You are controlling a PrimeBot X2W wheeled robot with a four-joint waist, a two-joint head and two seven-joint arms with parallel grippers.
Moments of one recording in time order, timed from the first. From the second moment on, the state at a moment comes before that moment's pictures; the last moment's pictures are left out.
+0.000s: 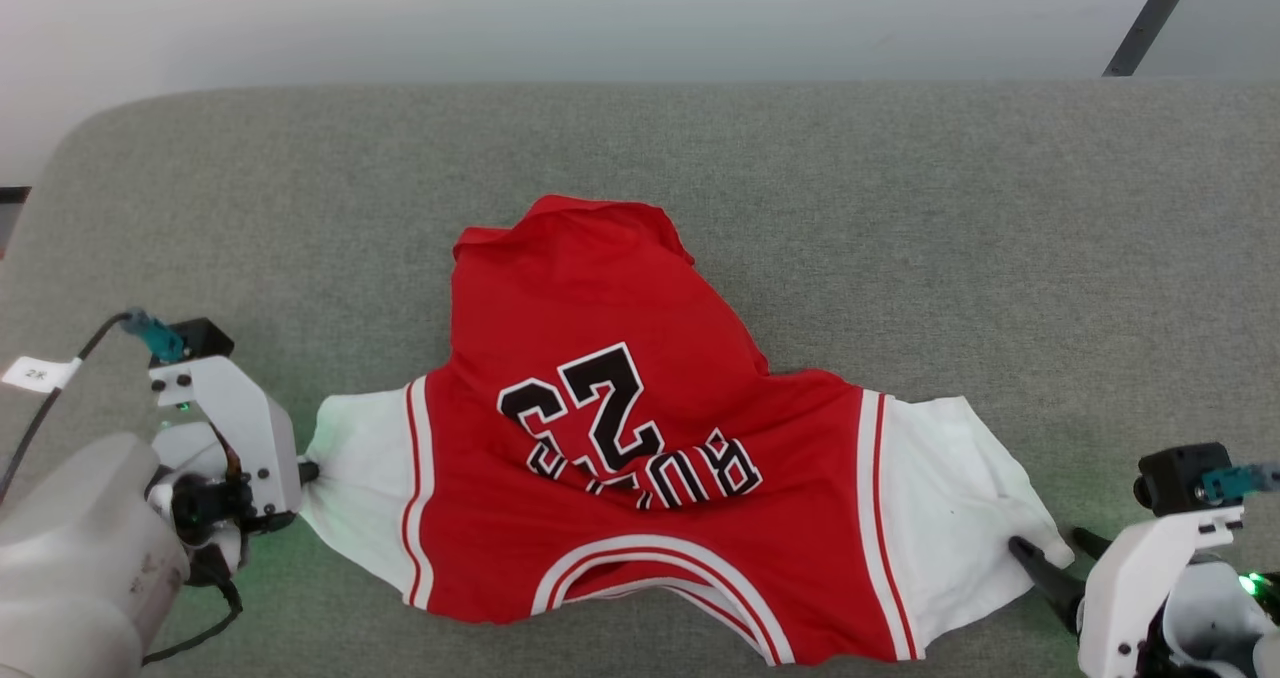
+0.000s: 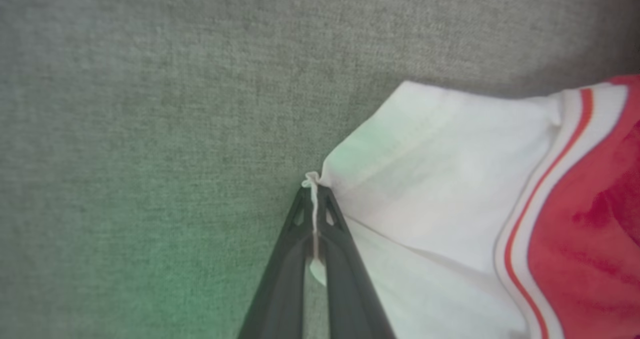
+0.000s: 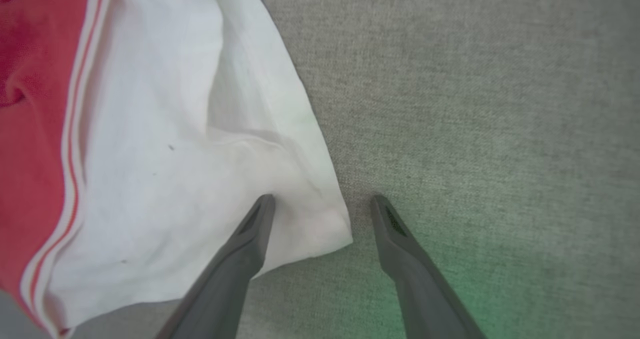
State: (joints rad) left arm -0.89 0.56 -1.12 1.04 -1.48 -0.08 0.47; right arm -0.12 -0.33 0.11 0.14 0.49 0.13 0.59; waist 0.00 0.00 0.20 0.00
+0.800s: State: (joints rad) left arm -1.15 0.51 -1.16 0.99 -1.41 -0.09 0.62; right arm -0.54 -0.43 0.15 0.14 0.72 0.13 0.81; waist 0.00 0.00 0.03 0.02
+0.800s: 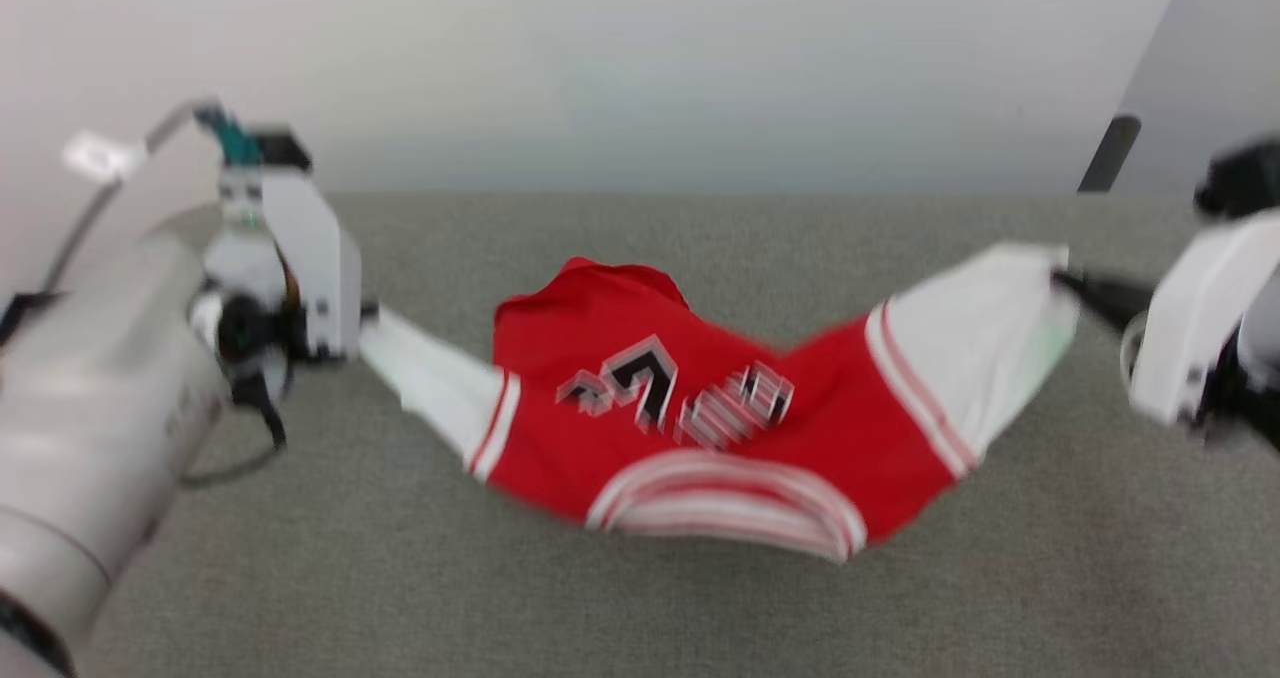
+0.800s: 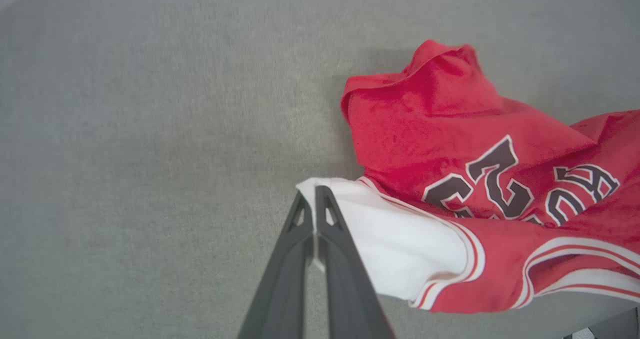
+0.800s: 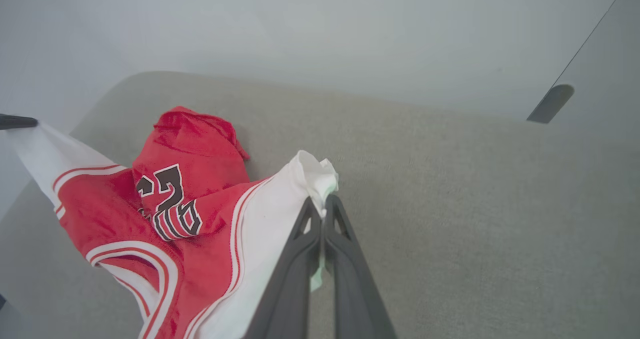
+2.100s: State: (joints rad) left arm -1.72 0.47 -1.10 1.14 -1.26 -0.12 0.35; right arm -1.43 -0.41 0.40 0.88 0.57 0.13 0.06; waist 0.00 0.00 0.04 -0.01
